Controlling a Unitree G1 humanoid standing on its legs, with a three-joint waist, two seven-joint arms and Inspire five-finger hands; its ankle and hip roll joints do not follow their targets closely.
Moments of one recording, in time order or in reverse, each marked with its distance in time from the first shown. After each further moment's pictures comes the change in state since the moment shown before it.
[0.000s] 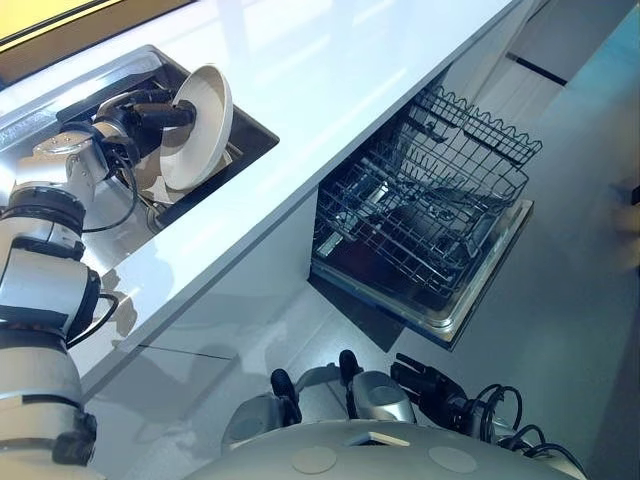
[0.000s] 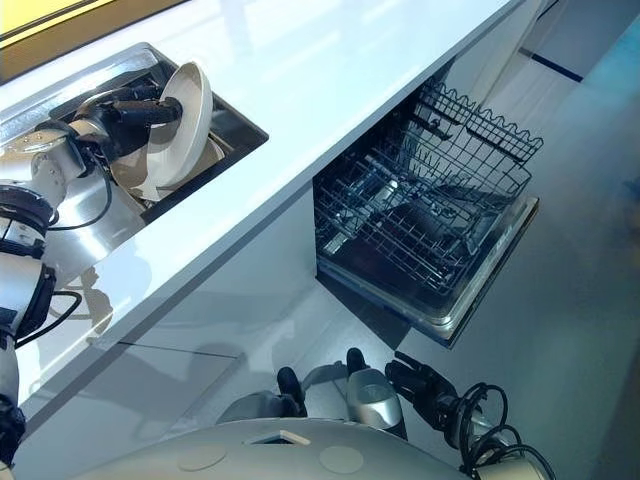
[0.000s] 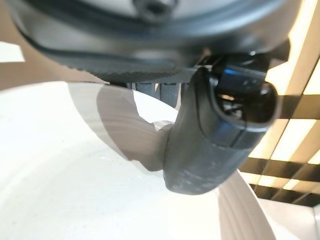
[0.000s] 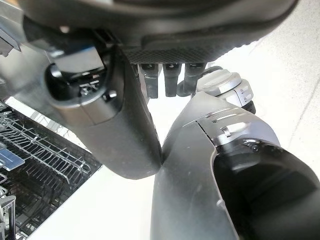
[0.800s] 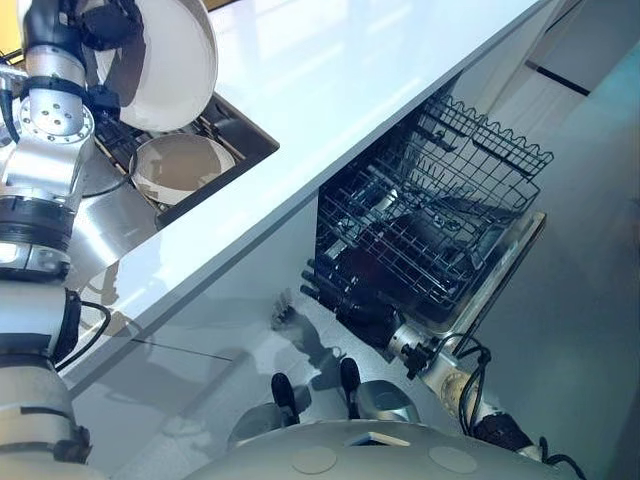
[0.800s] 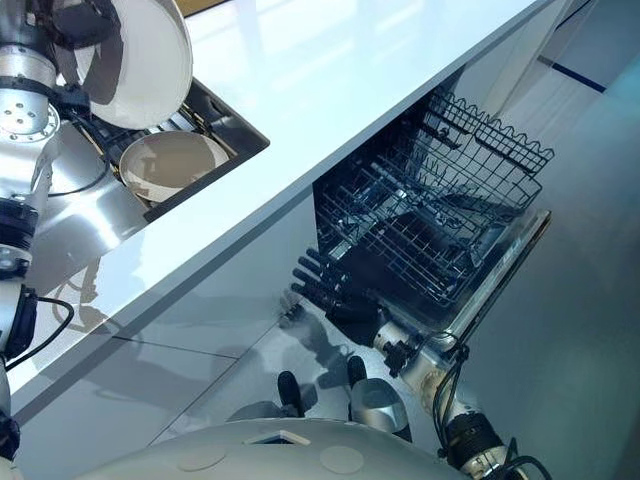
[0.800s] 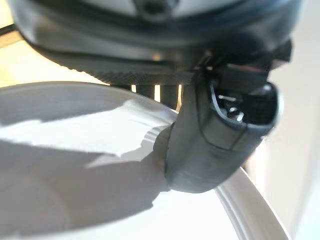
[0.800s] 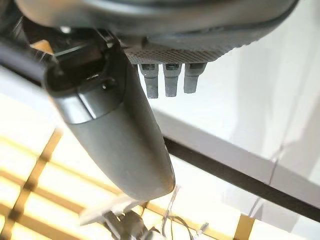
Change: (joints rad) left arm 0.140 0.073 0.180 -0.577 0.582 -0.312 0.627; right arm 0.079 -0.063 0.170 -1.005 0.417 0.178 0.193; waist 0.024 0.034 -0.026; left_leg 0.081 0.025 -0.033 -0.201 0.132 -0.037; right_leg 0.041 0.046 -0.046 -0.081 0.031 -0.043
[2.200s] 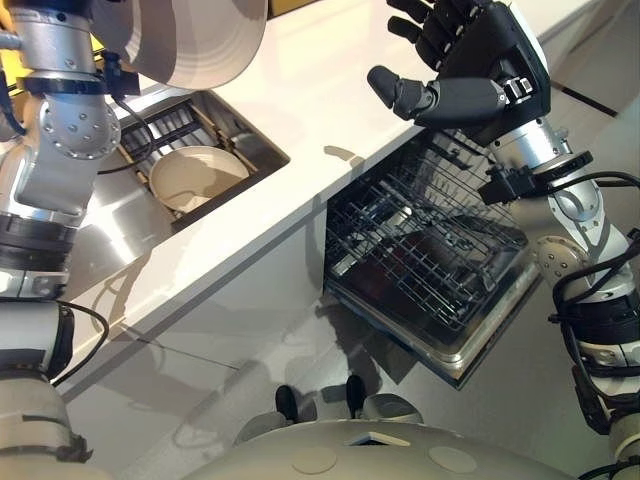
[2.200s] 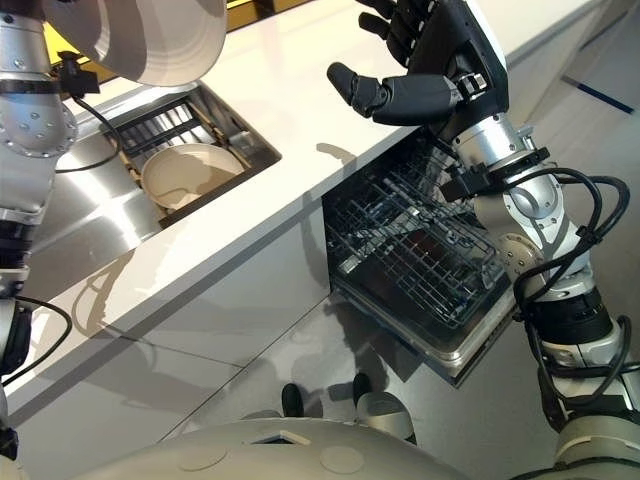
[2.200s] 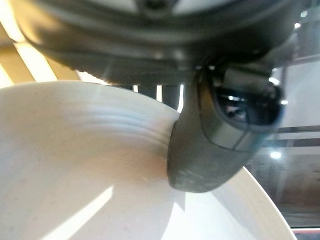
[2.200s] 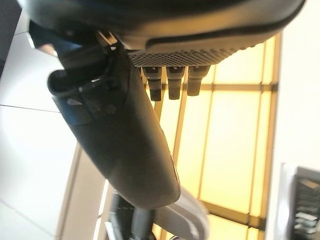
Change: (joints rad) left arm 0.124 -0.013 0.067 -0.327 0.400 -0.112 0.251; right arm -0.618 -0.356 -0.206 -0.453 -0.191 -0.149 -0.565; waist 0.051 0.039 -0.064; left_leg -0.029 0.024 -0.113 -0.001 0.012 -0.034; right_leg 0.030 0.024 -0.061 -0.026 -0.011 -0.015
